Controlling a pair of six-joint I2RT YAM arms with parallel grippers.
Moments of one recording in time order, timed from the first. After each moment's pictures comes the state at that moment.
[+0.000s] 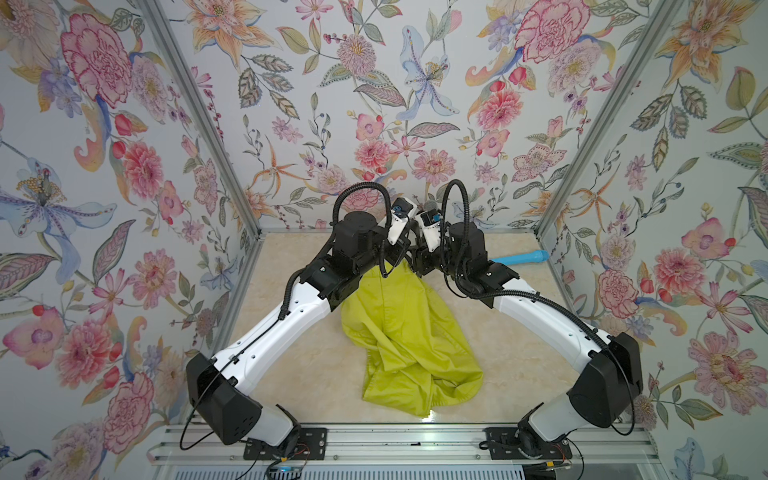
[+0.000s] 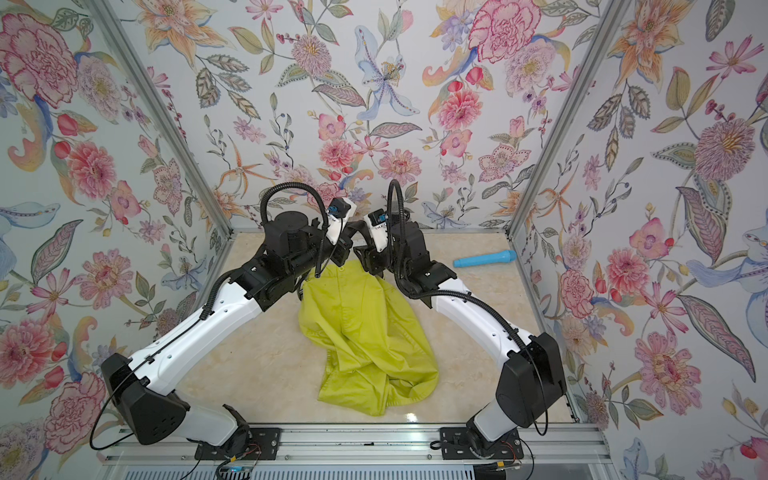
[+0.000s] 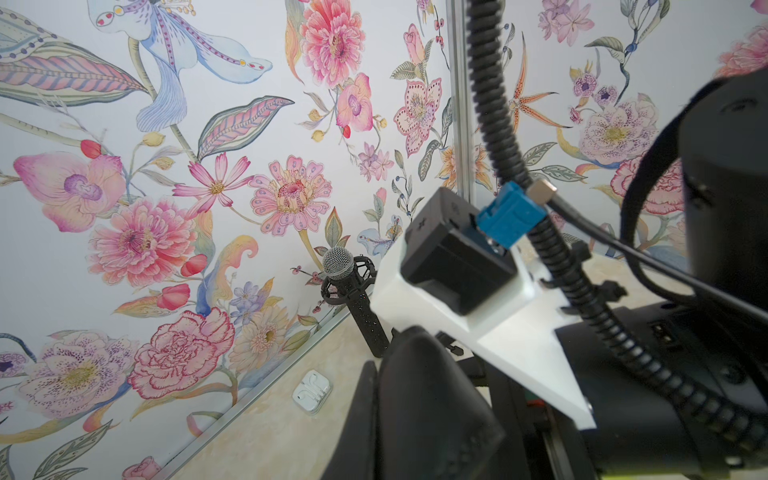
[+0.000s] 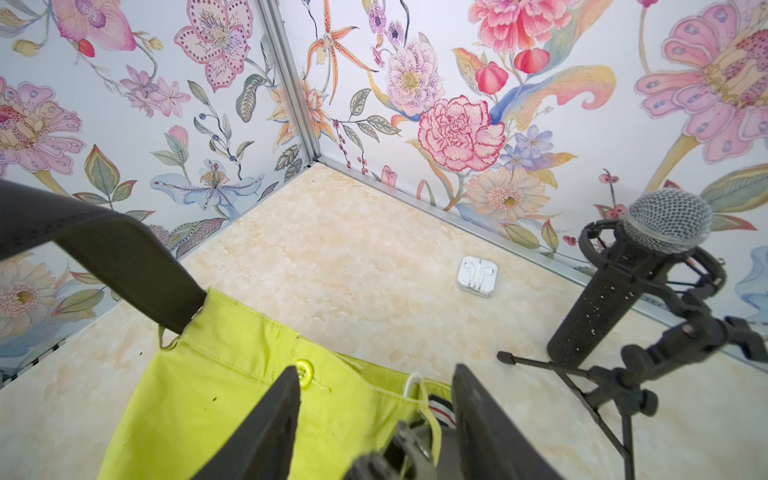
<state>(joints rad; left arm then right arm) -0.68 1.47 1.52 -0.21 0.03 0.23 0.62 1.57 1.37 -0.09 -0.16 0.06</state>
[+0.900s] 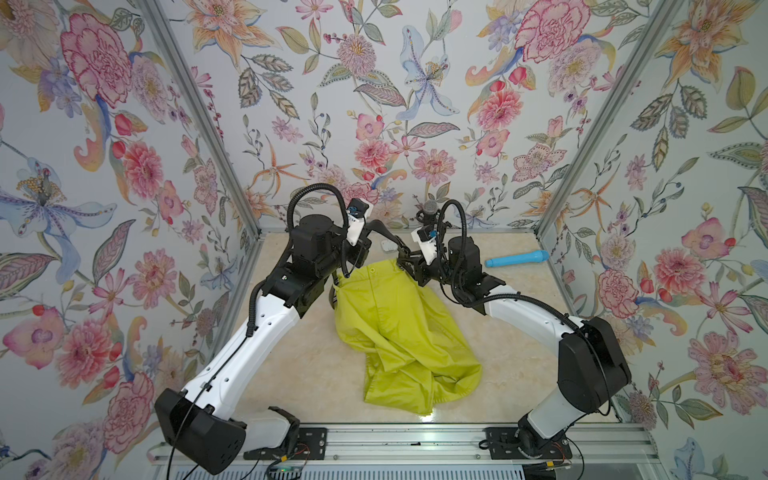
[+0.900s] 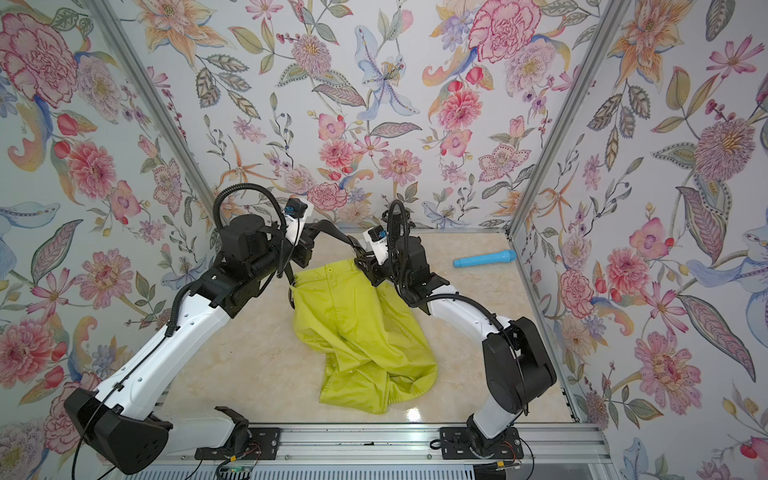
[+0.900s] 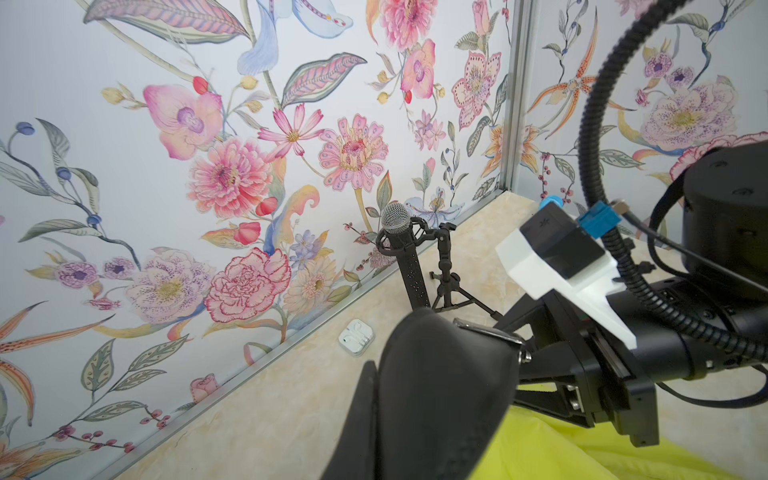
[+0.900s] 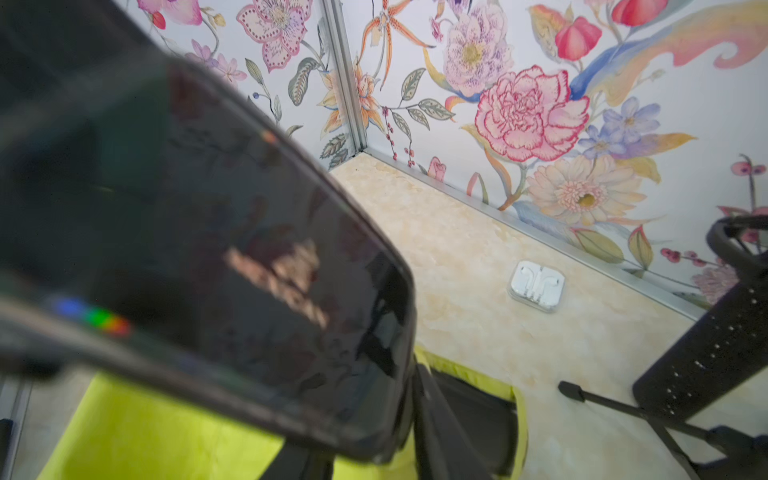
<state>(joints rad) -0.46 1.29 1.38 -0.23 0.12 0.21 0.54 1.64 1.16 0.13 -0.39 0.05</state>
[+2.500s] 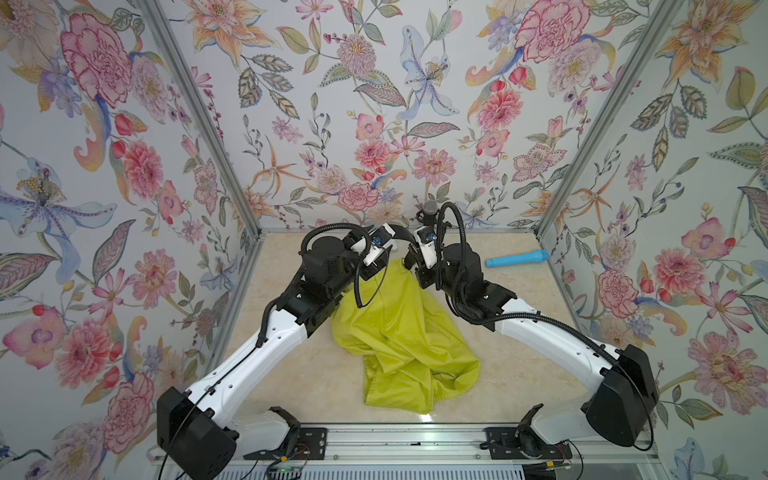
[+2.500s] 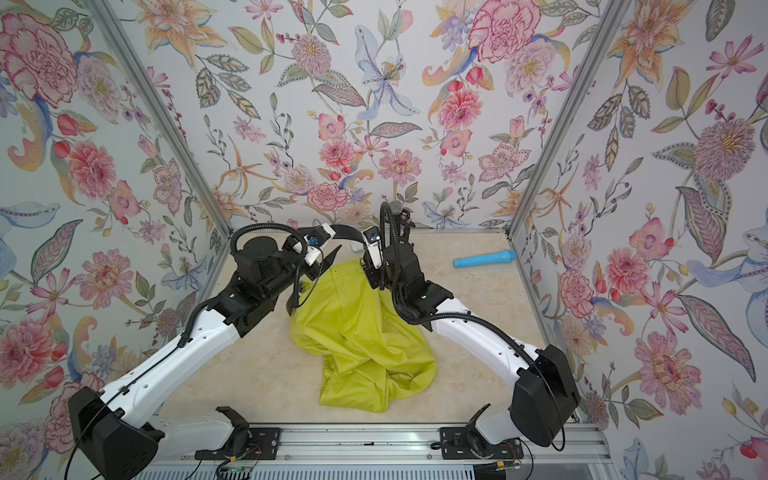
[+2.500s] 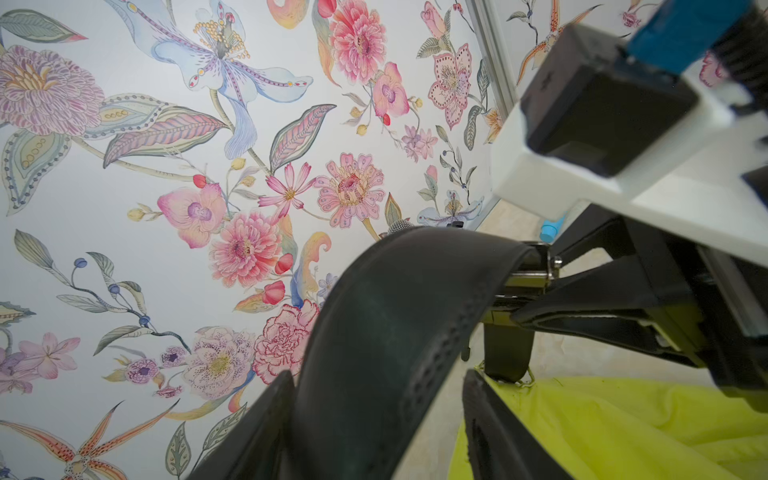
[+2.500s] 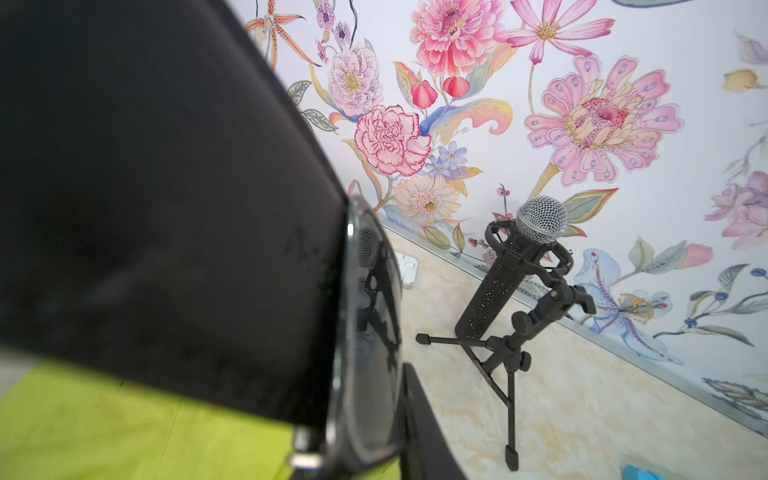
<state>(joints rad) -0.62 1.27 1.19 -0.02 -0.02 0.58 0.74 1.45 1.19 -0.02 0.22 -0.10</state>
